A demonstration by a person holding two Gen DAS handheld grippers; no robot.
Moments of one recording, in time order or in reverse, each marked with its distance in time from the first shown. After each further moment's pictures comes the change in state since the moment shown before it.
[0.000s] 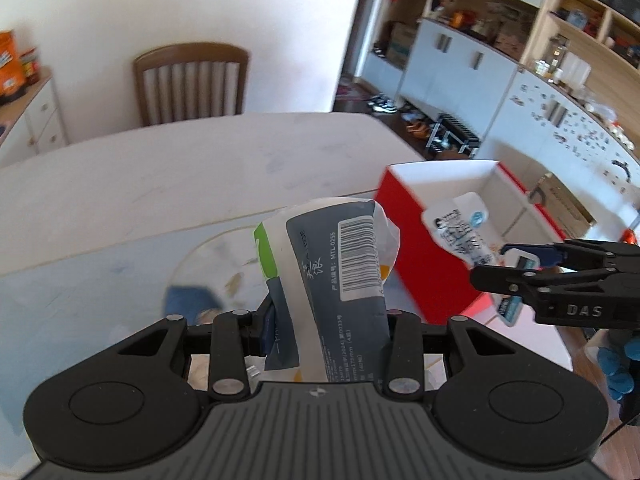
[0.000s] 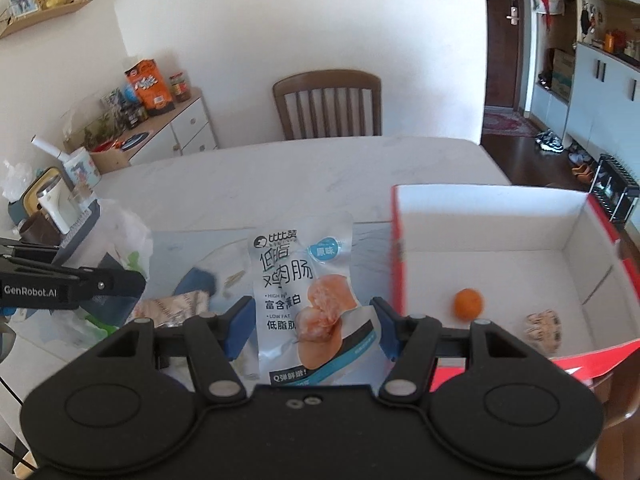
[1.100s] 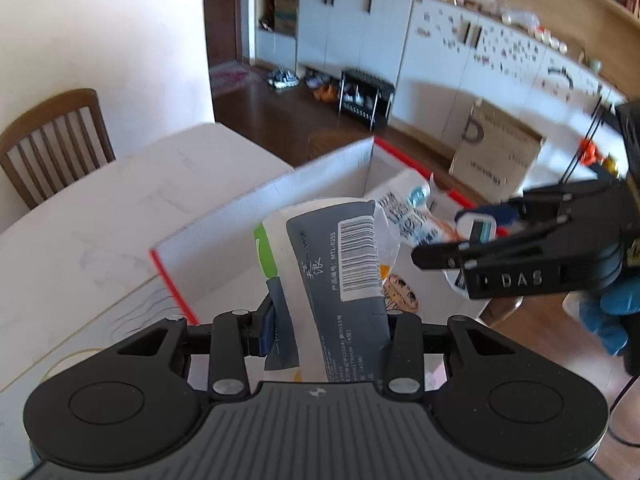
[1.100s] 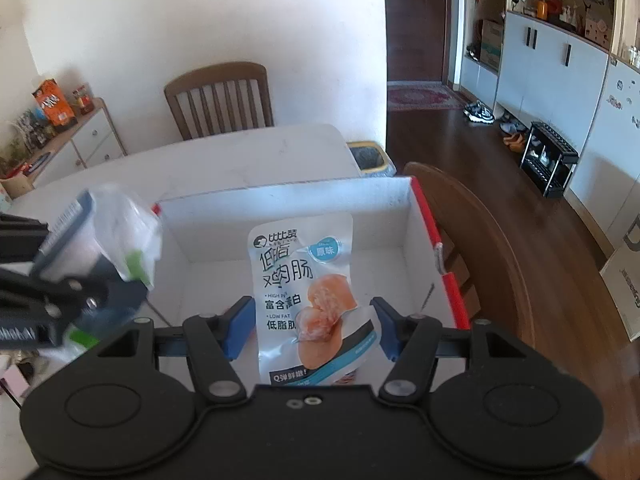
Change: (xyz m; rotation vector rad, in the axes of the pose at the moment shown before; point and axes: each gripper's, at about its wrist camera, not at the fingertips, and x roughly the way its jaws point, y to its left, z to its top) left arm 0.154 -0.194 0.075 0.318 0.092 -0.122; right arm 0.010 -0.200 0.011 0.095 0.053 -0.162
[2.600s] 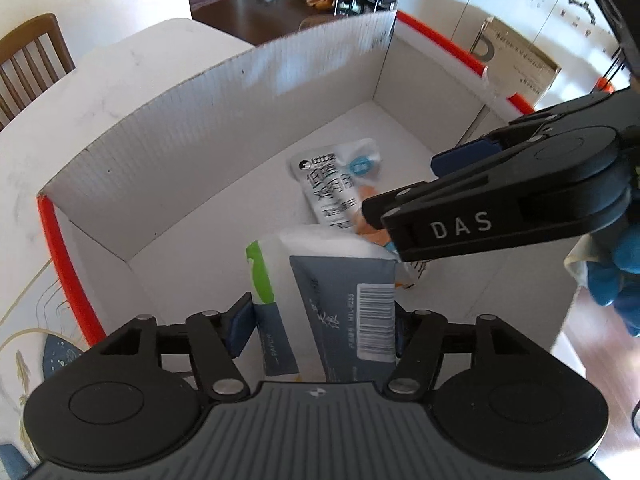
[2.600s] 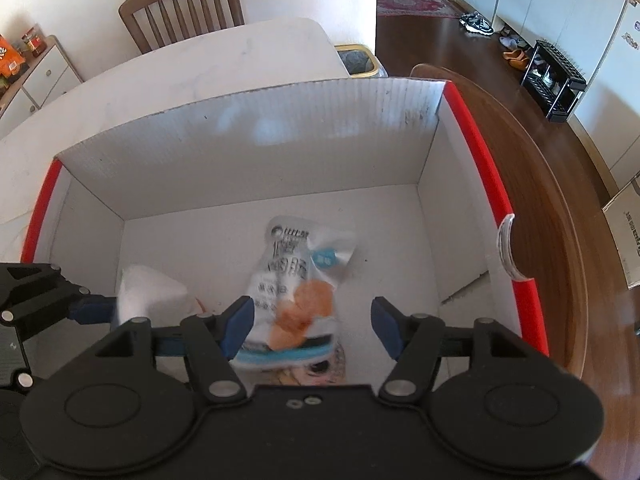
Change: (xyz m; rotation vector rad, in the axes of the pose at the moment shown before) left arm 0.089 -0.004 0.000 -0.009 0.272 -0.031; right arm 0.117 -0.004 0.018 0.044 0.299 -0.038
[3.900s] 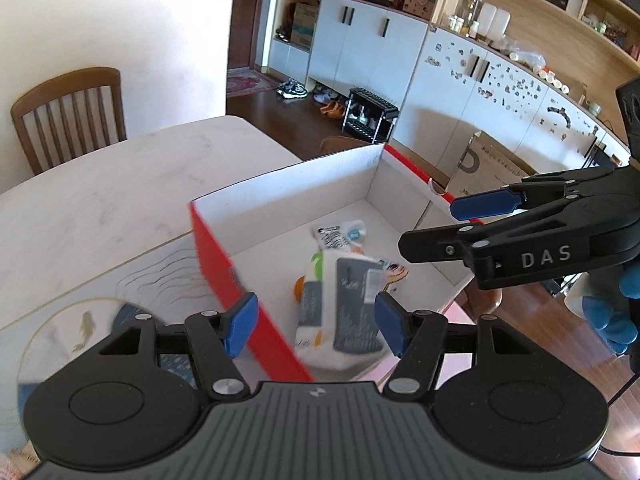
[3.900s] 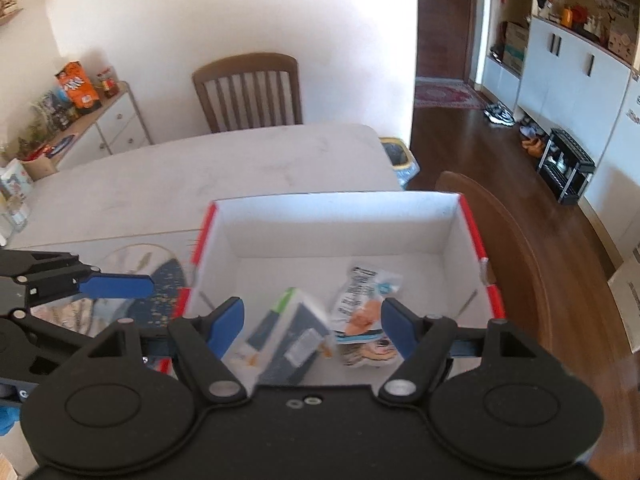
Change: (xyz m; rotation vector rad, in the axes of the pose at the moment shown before) left arm -0.139 0.032 -0.078 -0.108 -0.344 -0.030; right arm -0.137 0.055 -0.050 -0.107 -0.273 0.074
